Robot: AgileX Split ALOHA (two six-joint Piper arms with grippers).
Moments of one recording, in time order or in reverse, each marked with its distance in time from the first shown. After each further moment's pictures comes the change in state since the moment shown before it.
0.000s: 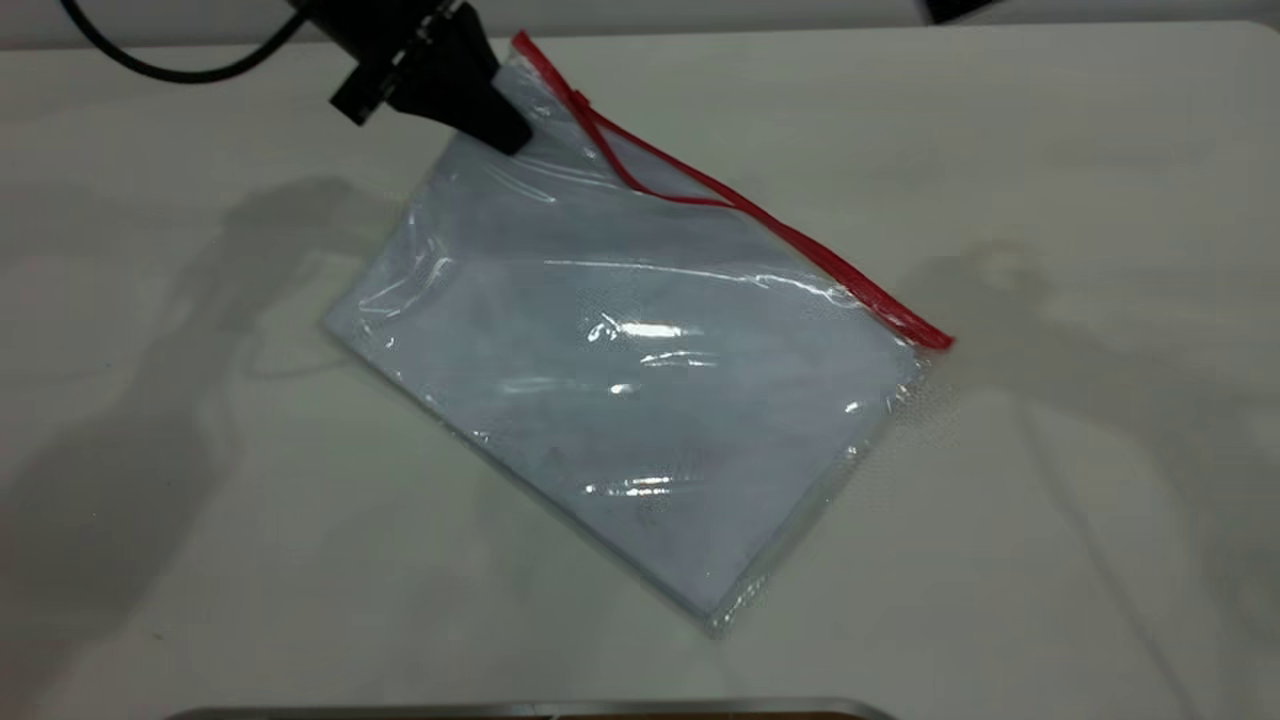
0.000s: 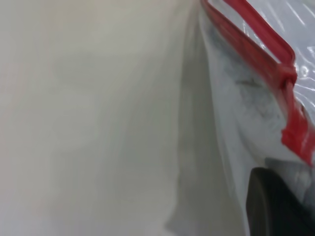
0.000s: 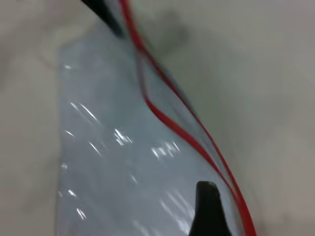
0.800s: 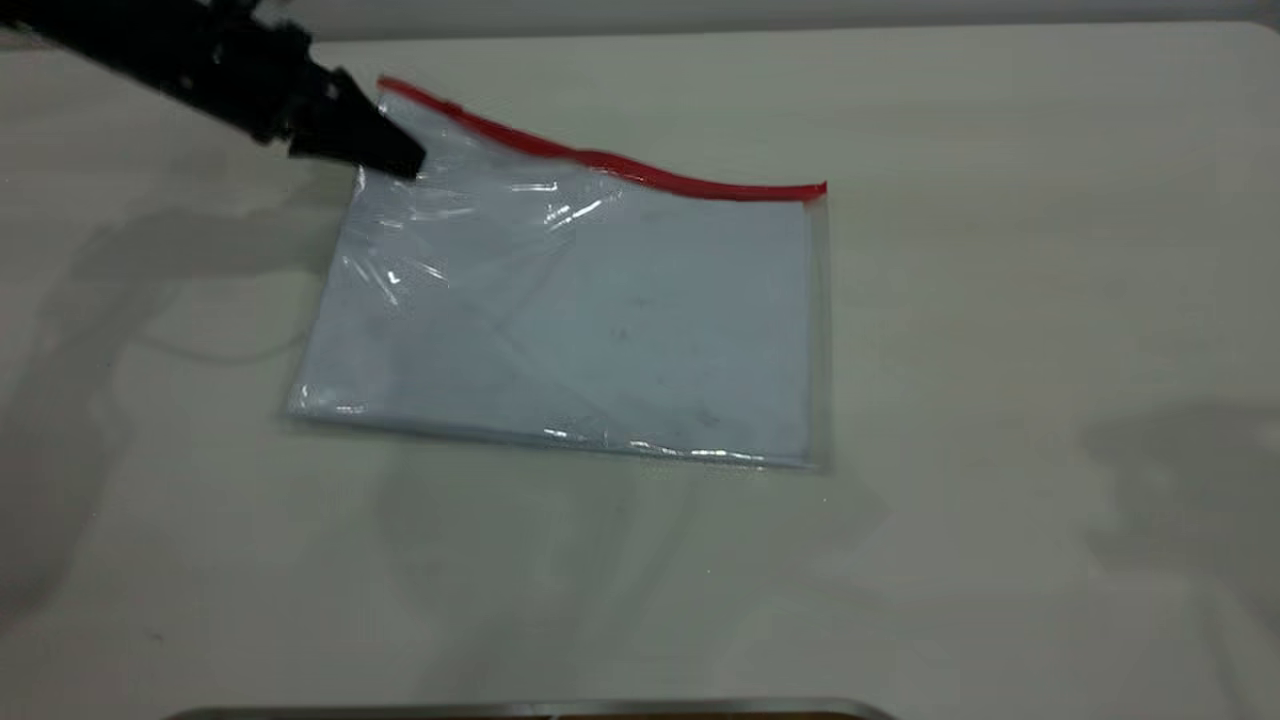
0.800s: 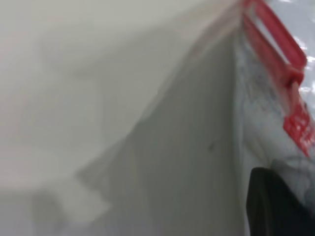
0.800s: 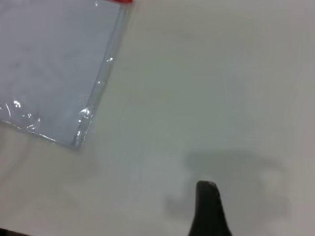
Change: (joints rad) left arm 0.199 0.000 0.199 -0.191 -0.161 -0.505; right arm -0.076 -0.641 0.292 -1.002 0.039 1.283
